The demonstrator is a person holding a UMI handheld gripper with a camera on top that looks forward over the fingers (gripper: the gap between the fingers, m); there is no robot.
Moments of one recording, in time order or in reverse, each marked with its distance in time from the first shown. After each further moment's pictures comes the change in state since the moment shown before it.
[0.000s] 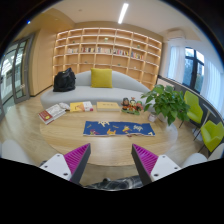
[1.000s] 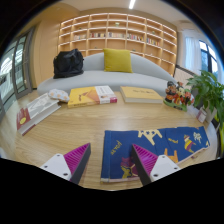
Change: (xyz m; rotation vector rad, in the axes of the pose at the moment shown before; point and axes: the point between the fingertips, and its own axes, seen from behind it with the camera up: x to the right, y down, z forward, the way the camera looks) arm -0.163 0.013 0.366 -0.098 -0.126 0.000
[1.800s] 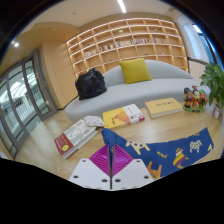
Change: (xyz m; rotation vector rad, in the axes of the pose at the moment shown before) arm -0.083 -0.081 -0.081 0.090 -0.315 0.169
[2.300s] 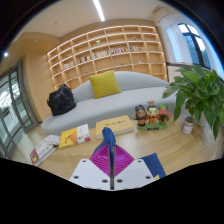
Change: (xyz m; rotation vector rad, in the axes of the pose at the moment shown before) arm 0.233 -0.086 -0.059 0.102 0.191 0.054
